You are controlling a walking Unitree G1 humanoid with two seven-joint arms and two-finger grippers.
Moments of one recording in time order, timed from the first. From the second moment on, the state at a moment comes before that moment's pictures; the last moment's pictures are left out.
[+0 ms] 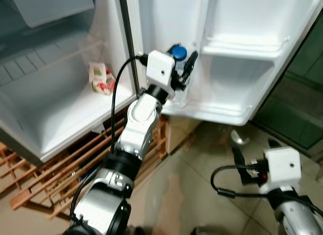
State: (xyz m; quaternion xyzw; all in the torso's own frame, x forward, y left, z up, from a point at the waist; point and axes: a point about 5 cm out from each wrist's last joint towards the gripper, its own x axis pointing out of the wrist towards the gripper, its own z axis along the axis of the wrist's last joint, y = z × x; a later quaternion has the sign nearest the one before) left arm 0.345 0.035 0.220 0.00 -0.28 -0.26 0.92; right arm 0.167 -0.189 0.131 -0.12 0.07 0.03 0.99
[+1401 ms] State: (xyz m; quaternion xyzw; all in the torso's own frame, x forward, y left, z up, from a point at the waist) left arm 0.388 0.053 0.223 0.03 -0.20 -0.11 0.97; right arm 0.154 -0.186 0.143 -0.13 0.08 0.03 0.99
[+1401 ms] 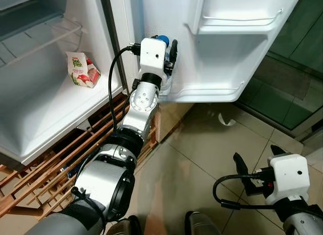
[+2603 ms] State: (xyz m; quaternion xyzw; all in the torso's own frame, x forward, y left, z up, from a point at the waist) left arm 0.342 0.067 0.216 0.00 -0.10 -0.15 0.98; right arm 0.215 -0.175 0.129 -0.11 0.03 0.04 0.99
